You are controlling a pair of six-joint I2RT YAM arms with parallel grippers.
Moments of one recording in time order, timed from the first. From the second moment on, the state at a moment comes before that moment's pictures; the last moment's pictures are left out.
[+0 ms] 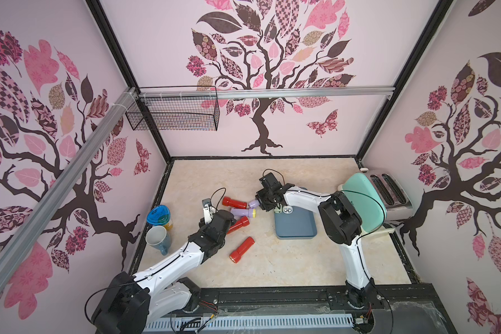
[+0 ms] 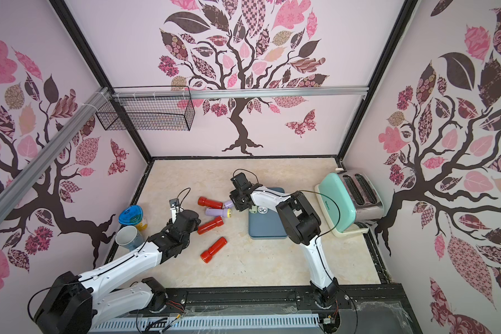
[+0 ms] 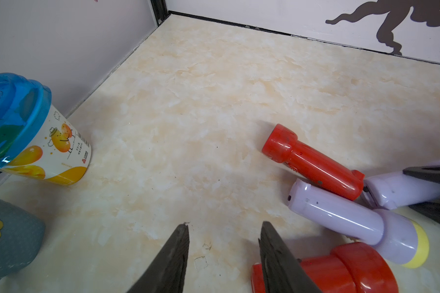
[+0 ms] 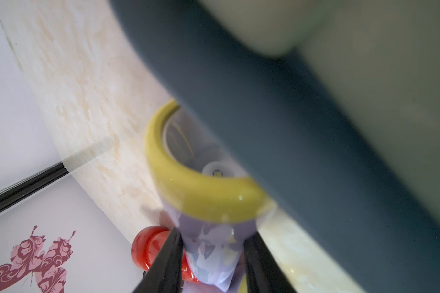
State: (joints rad) left arm -0.60 1.10 0.53 -0.20 -0.74 -0.60; right arm 0.65 2.17 1.59 -0.34 -0.11 1.62
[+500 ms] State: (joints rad) left arm -0.60 1.11 0.53 -0.18 -0.75 -0.60; right arm 0.63 1.94 1.46 -0.37 -0.10 1.15
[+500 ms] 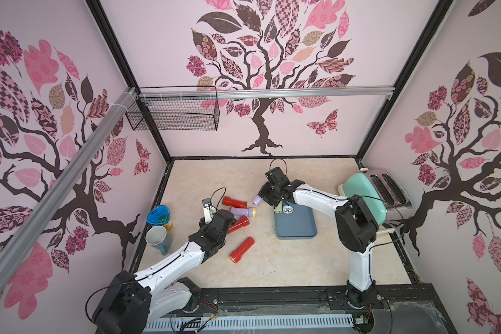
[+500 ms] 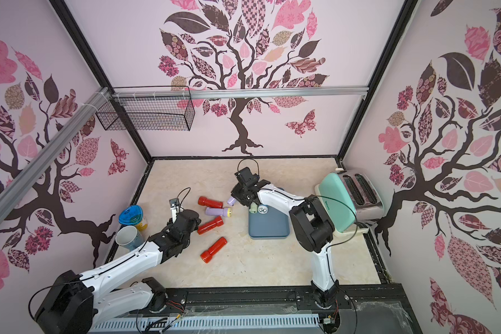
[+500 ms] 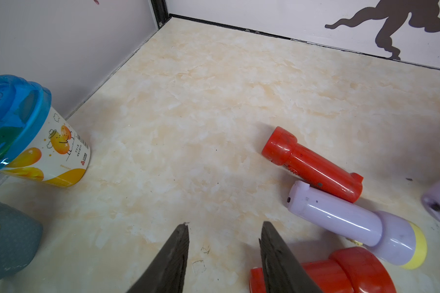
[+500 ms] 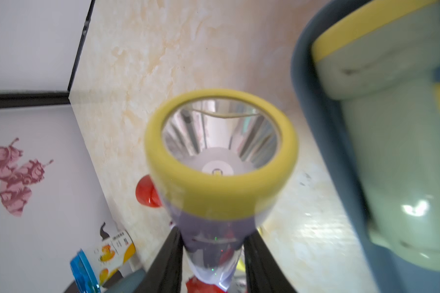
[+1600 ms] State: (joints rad) left arm -0.60 1.15 0.51 -0.15 -0.74 -0.60; right arm 0.45 1.87 1.29 -0.56 0.16 0.49
